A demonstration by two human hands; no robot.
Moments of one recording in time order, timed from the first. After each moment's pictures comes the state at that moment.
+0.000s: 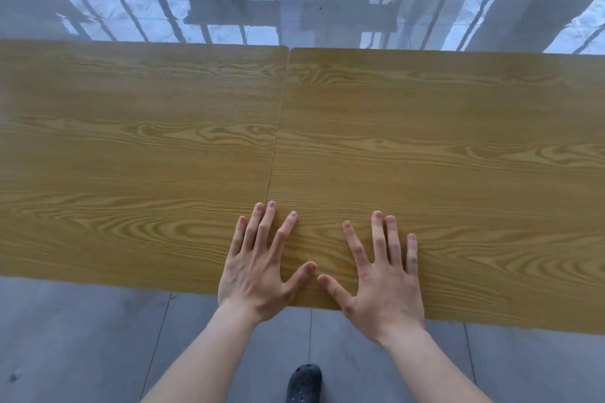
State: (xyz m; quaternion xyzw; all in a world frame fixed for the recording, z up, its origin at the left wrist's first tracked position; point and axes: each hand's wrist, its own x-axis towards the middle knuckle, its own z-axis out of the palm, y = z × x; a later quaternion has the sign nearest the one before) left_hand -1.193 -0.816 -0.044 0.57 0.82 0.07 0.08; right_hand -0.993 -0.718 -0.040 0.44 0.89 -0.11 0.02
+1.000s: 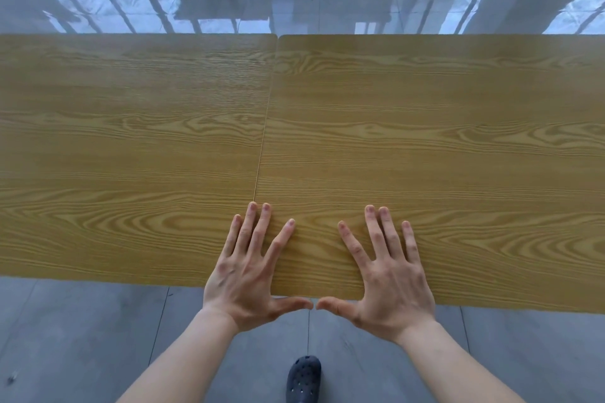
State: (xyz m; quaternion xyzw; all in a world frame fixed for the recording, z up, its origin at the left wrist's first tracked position) left_hand -1.191 -0.834 -0.040 0.64 0.76 0.02 0.10; right_hand -0.969 -0.714 -0.040 0.36 0.92 -0.12 0.00
